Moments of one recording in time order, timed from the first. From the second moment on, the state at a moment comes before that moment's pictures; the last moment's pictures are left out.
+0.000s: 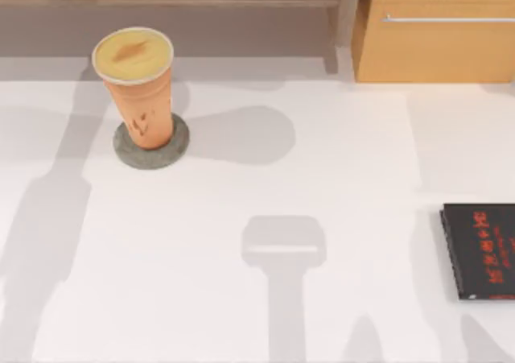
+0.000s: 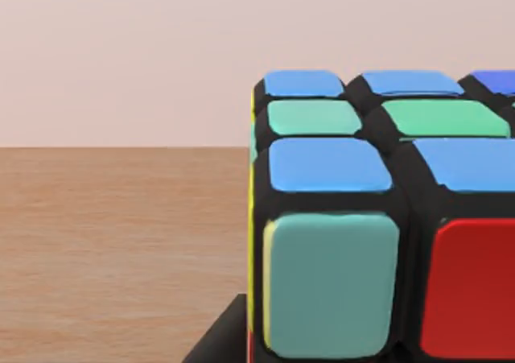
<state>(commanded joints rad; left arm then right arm) -0.11 1.87 1.80 0.07 -0.07 0.01 0.00 0.00 0.00 0.00 0.00 0.00</state>
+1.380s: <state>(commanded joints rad) -0.11 1.84 1.76 0.07 -0.07 0.01 0.00 0.00 0.00 0.00 0.00 0.00</state>
